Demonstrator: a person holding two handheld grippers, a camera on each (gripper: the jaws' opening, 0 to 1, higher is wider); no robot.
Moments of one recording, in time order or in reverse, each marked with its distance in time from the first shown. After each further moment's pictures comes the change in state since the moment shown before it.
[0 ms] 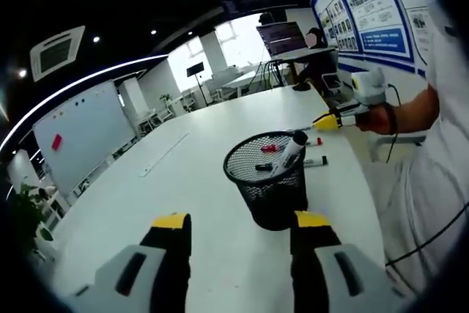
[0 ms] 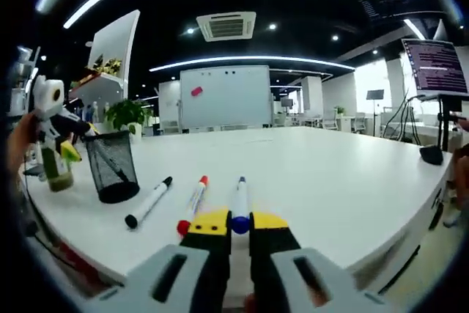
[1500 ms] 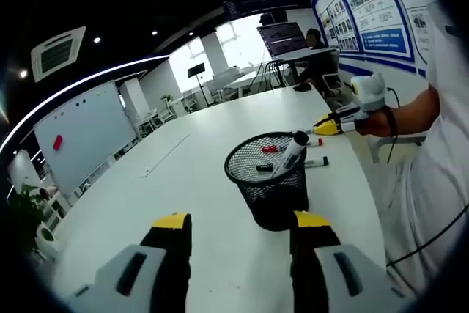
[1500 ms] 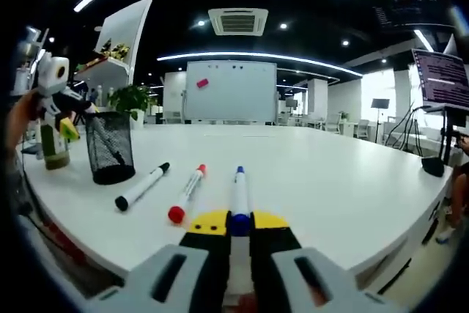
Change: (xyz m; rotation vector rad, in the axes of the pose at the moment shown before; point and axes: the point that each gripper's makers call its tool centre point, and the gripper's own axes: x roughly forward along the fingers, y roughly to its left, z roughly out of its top) left arm 0.000 -0.003 0.003 0.001 -0.005 0.006; right arm 0.005 0.000 -0.010 -0.086 0.022 0.015
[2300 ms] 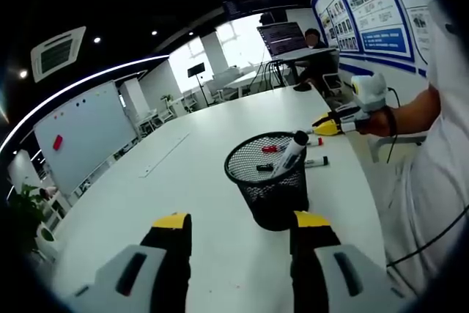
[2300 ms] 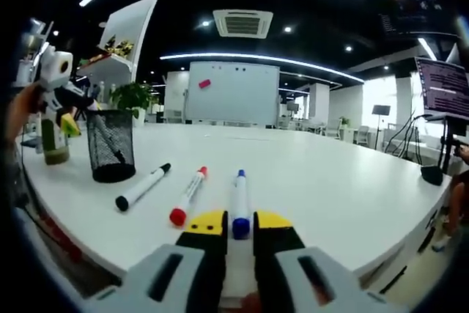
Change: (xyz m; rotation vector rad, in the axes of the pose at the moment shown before) left arm 0.000 0.003 -0.001 0.000 0.002 0.001; right arm 0.000 0.001 0.005 -0.045 -0.016 -0.005
